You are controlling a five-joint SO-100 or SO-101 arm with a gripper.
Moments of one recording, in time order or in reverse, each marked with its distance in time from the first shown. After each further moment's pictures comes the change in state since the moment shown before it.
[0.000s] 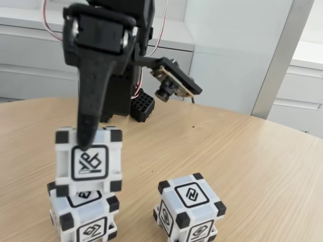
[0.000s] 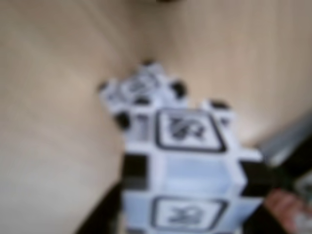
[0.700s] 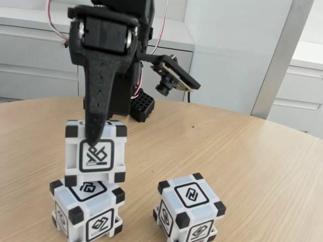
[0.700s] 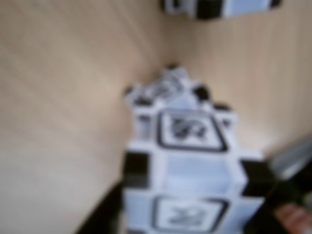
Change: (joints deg) arm 0.0 0.9 -0.2 5.4 -1.4
